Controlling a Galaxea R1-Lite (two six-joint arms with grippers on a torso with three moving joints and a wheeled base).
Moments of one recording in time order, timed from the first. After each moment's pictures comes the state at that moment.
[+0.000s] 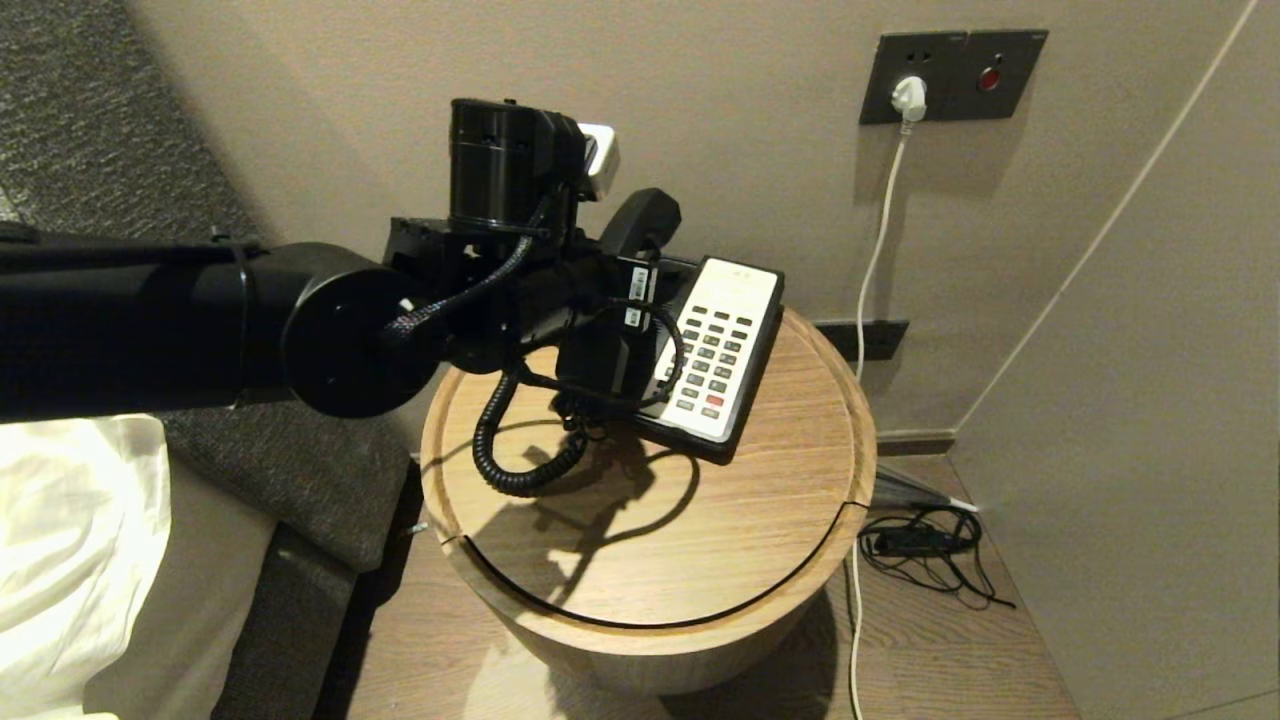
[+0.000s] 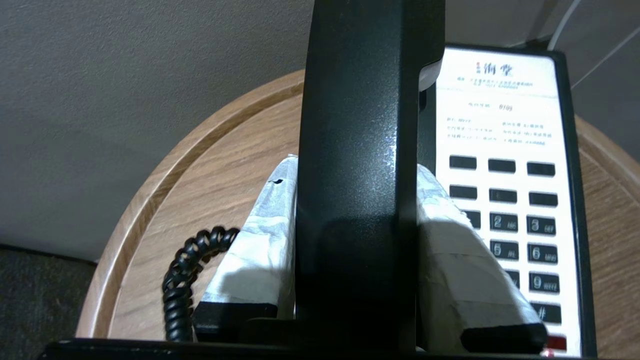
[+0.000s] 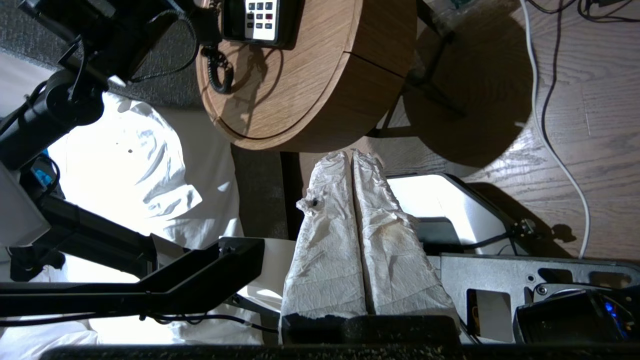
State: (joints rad) left arm -0.69 1.87 -1.48 -0.17 0.34 0.02; right arm 0.38 0.70 -1.36 1.04 0.09 0.71
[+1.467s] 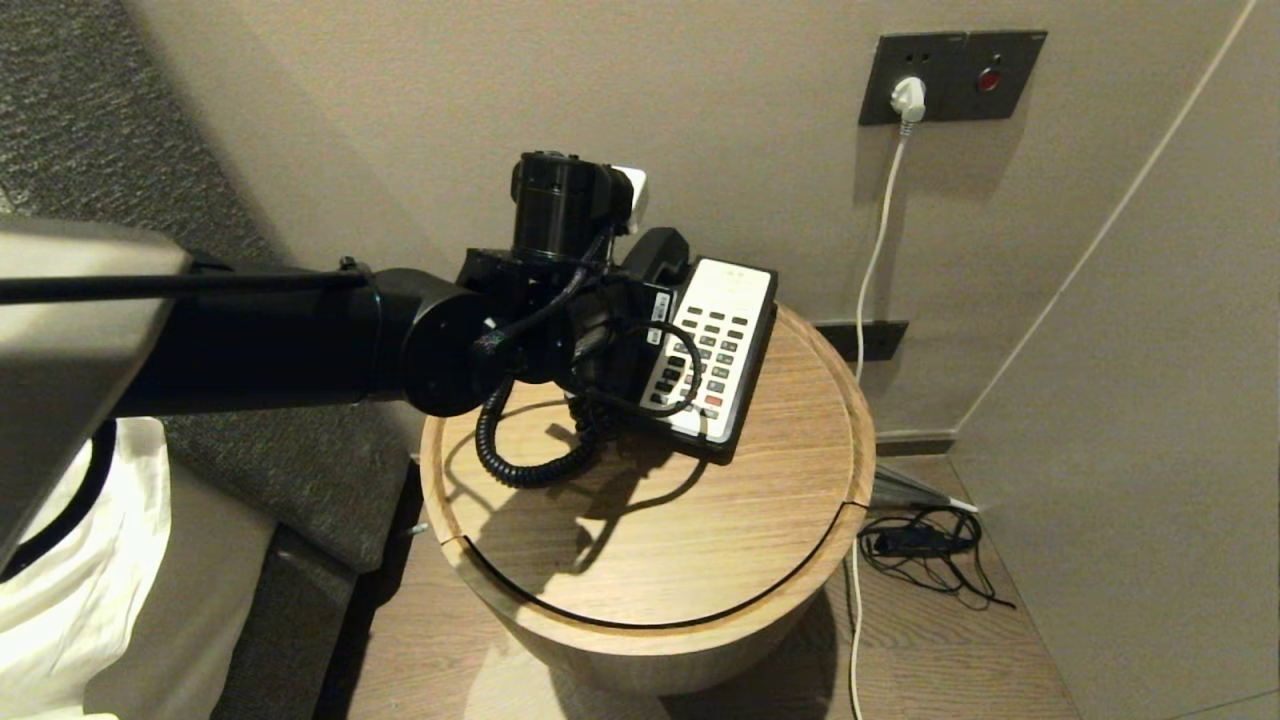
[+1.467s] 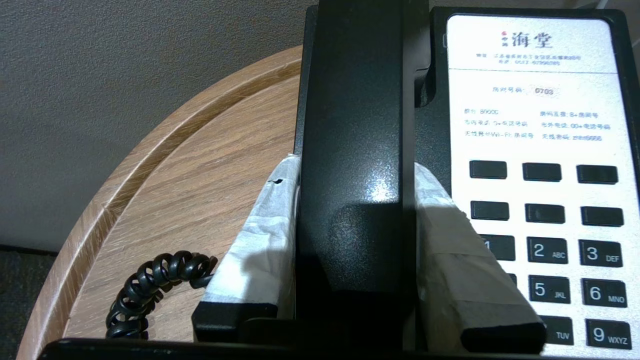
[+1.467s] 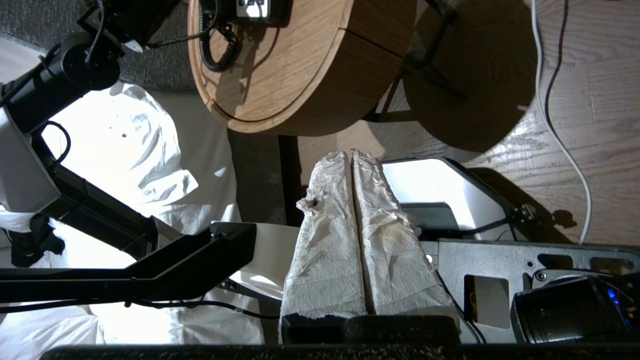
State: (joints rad) left arm -0.66 2.00 -1.56 -0.16 0.36 0.03; right arm 0.38 0.67 -1.29 1.04 0.12 0.71
